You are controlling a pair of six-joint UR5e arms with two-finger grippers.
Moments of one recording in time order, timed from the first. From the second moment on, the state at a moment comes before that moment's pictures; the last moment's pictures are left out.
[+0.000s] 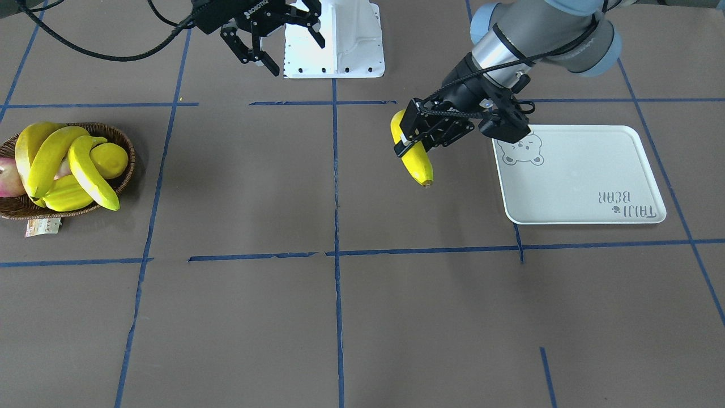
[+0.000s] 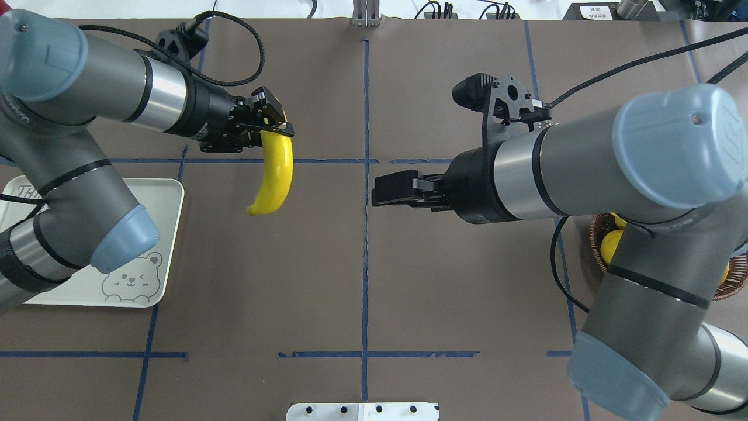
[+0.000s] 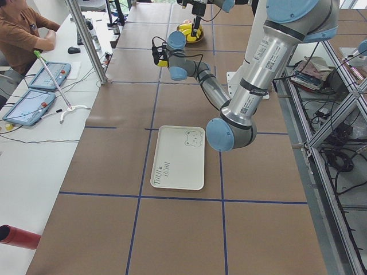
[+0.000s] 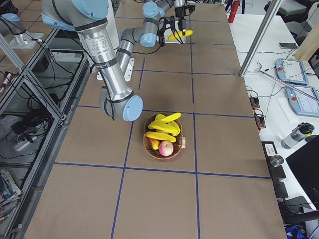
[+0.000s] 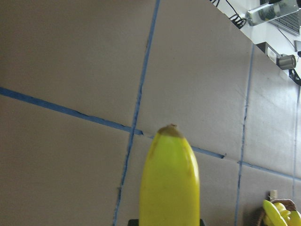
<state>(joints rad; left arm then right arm) -0.82 -2.06 -1.86 -2.06 -2.10 -1.52 0.58 -1.09 2.20 -1.36 1.90 1.32</state>
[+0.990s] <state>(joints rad) -0.93 -1.59 -1.91 -1.80 -2.06 -1.20 0.67 -1.21 2.20 -1.36 1.90 1.31</state>
